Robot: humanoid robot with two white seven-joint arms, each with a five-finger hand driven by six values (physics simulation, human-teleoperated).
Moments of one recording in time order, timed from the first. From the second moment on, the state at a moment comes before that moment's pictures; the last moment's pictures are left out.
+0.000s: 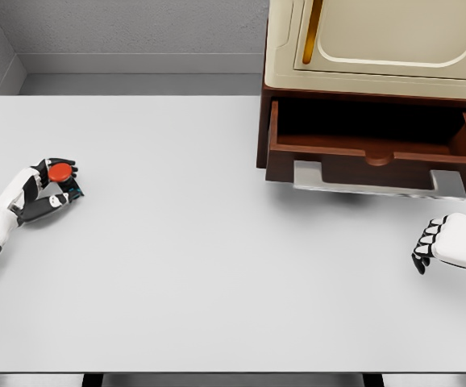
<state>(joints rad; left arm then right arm) -0.17 0.52 -0.11 -1.10 0.32 -0.36 -0.38 0.06 -1.37 0.40 -1.77 0.51 -0.61 -0.06</state>
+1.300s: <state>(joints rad) -0.34 0.49 -0.23 -1.39 0.24 -0.27 -0.38 0.06 -1.38 0.38 -1.77 0.51 -0.61 -0.06</state>
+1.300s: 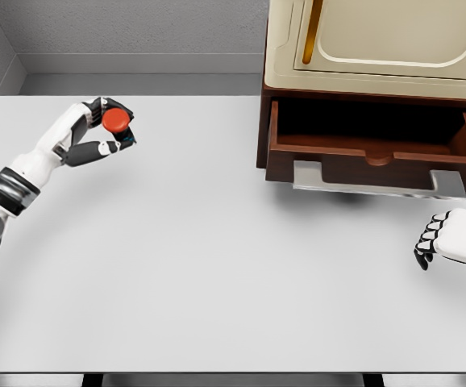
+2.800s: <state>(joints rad) -0.54 0.37 -0.43 -1.59 0.08 -0.19 -0.38 0.06 -1.38 0.38 -1.77 0.51 -0.61 -0.06</state>
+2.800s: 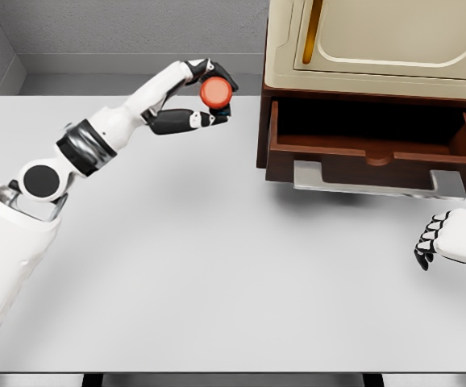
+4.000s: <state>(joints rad) -0.60 0.17 -0.50 -1.65 -0.44 -0.18 -0.38 0.06 -1.38 0.38 -1.77 0.51 -0.61 -0.06</state>
